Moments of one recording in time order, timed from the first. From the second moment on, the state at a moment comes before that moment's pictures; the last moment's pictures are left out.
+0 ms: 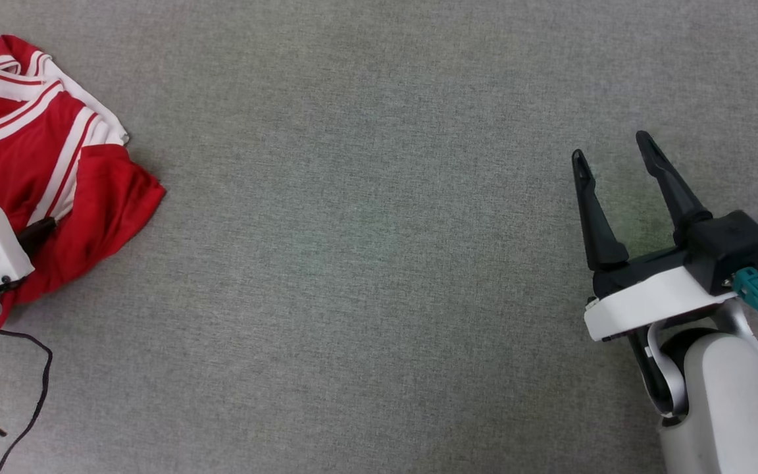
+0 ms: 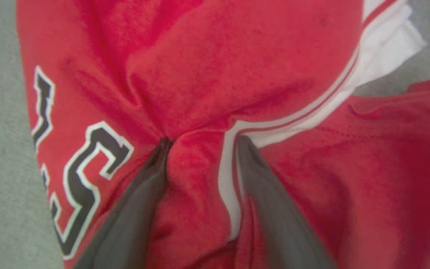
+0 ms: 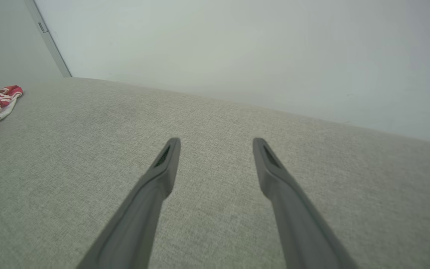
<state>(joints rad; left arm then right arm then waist) -0.73 0.59 -0.11 0.78 -0.71 -0.13 0.63 -0.32 -0.05 0.08 -0.02 -0.02 0.13 -0.06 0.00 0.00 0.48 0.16</state>
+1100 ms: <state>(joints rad) -0.81 0.45 -0.21 0.69 -0.49 0.05 -0.10 -0.13 -0.05 0.01 0.06 0.09 0.13 -0.09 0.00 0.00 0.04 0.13</state>
